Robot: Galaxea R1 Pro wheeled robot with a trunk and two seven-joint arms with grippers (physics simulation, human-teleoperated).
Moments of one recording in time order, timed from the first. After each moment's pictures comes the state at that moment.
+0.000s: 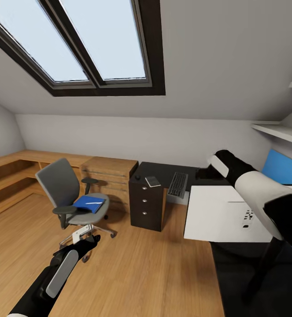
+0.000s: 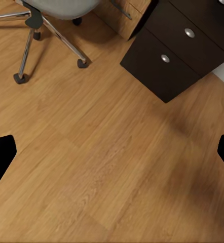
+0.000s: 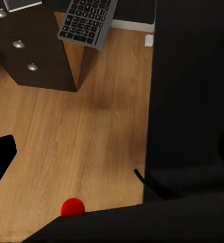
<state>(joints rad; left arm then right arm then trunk) -0.40 0.12 -0.15 -1.12 0.79 0.45 0.42 -1.44 -0.15 0.55 -0.27 -0.67 0.87 -0.18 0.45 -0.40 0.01</state>
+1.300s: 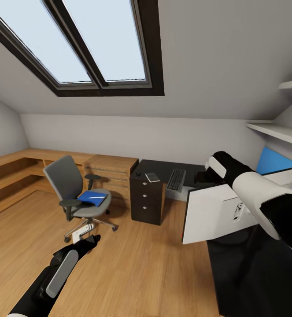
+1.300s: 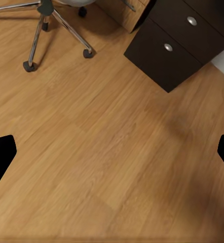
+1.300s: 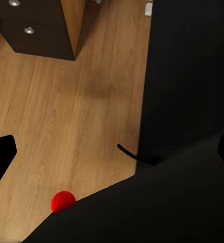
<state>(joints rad) -0.40 0.12 -0.16 -1.12 0.79 0.45 0.42 -1.44 -0.13 0.56 -0.24 -0.66 0.93 -0.18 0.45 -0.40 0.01</state>
